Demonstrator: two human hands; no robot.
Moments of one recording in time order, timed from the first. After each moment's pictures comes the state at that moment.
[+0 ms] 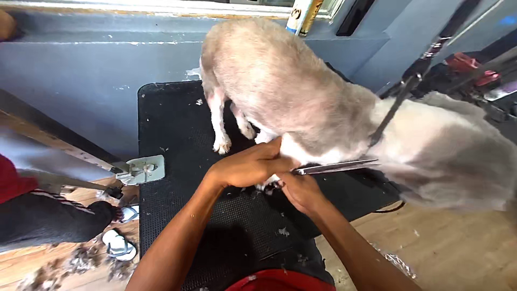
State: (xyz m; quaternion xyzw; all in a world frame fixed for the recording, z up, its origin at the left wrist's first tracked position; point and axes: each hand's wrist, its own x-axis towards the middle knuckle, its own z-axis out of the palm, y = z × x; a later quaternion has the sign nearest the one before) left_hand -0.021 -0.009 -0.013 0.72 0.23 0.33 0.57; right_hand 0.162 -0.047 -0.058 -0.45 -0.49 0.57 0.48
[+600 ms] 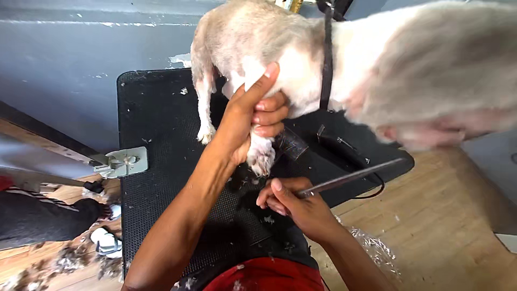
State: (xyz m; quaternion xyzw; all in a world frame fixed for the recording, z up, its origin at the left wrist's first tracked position) left_hand 0.018 0.007 0.016 0.29 0.01 0.54 0.79; right_hand 0.195 -0.097 -0.031 -0.35 -0.63 0.60 0.36
